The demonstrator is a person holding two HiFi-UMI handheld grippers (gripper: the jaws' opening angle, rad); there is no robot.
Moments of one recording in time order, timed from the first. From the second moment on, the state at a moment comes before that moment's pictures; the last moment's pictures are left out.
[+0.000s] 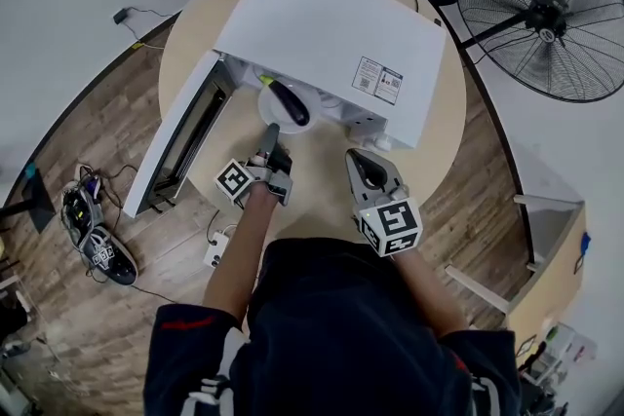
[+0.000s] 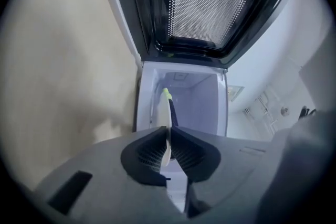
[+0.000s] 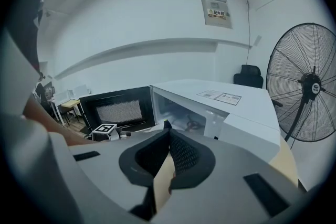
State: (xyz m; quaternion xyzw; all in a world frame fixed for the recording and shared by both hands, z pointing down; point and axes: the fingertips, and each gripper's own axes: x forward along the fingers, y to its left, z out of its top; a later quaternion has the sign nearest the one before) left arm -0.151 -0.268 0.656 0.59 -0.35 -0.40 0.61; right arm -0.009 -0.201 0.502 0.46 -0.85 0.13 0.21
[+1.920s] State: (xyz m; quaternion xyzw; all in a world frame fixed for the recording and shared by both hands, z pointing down) left arm -0.129 -0.294 0.665 0.80 -0.41 -0.02 0.44; right arm -0.014 -0.208 0.511 0.43 -0.86 0.14 0.22
